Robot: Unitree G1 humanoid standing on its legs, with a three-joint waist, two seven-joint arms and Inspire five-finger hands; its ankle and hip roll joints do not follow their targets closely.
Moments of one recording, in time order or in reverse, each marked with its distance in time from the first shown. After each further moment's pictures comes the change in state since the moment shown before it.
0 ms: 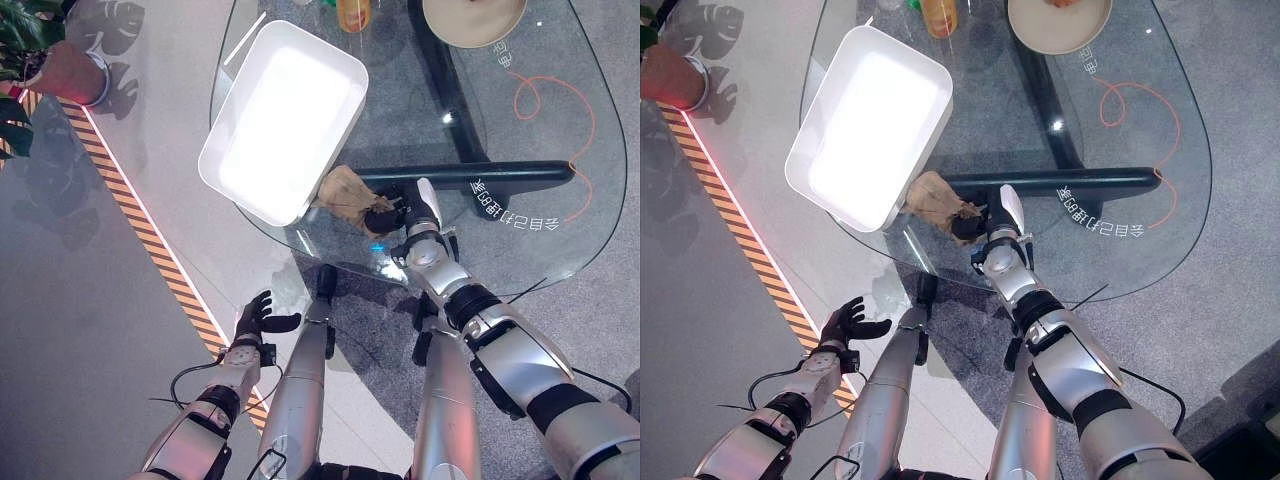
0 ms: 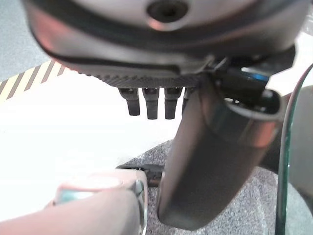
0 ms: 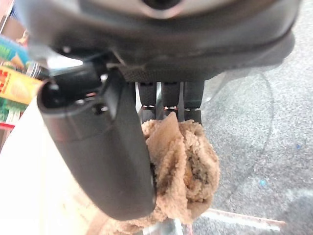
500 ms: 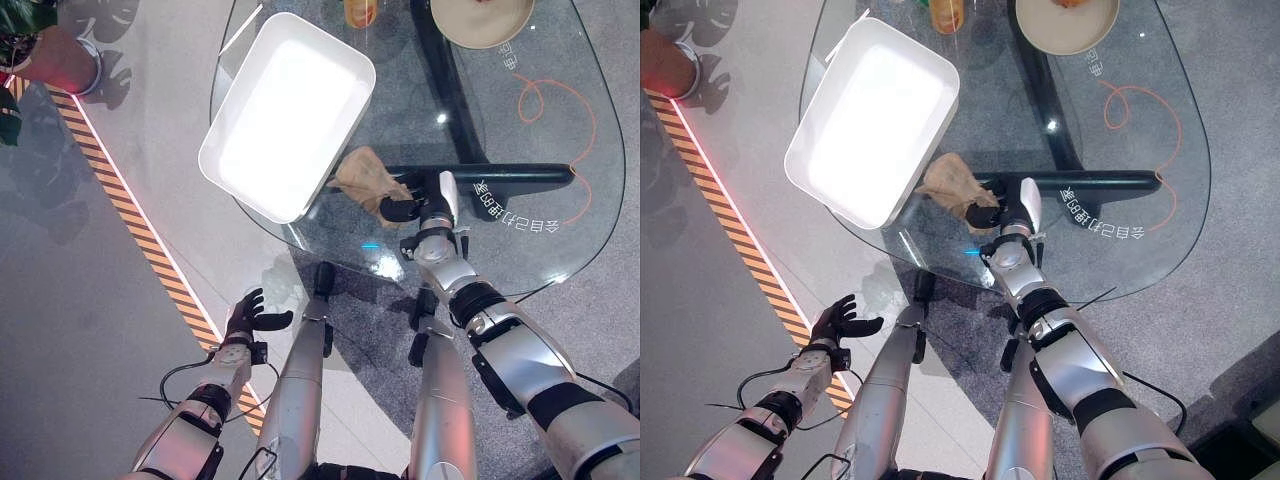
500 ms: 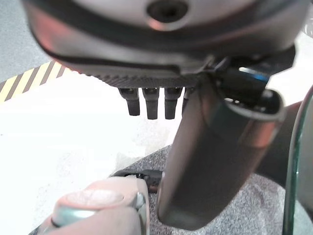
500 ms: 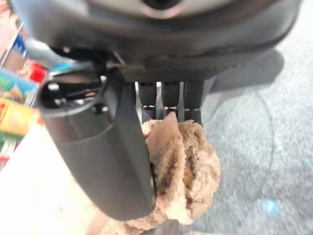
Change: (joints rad) left arm -0.001 0.049 0.000 -0.009 -0.020 0.001 -0.016; right arm -0.012 -0.040 -0.117 0.032 0.047 -0.043 -0.142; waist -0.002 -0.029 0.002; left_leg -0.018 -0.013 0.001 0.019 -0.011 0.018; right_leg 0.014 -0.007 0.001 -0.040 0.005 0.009
